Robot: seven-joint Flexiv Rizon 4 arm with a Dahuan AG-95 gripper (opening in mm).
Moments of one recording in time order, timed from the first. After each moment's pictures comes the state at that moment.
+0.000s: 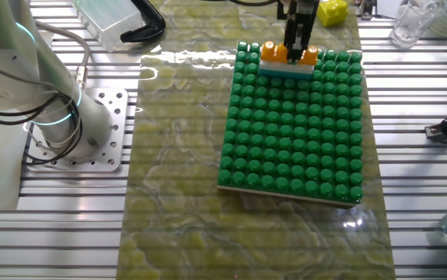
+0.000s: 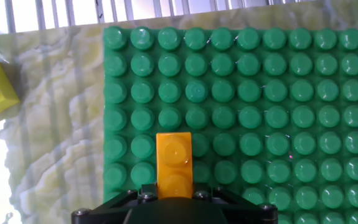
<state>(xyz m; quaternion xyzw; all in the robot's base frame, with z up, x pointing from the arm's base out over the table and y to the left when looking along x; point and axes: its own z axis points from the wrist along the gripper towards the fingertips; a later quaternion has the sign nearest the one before) 0.523 0.139 0.121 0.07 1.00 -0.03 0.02</state>
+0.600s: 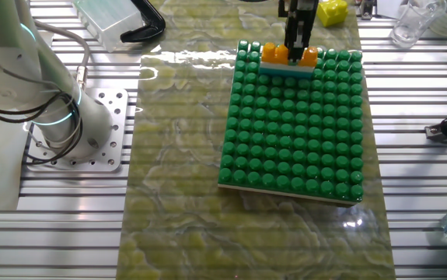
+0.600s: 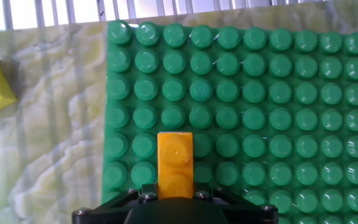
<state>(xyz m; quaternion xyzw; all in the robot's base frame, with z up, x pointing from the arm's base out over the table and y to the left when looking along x) 0.520 0.138 0.115 0.05 1.00 -0.04 0.02</state>
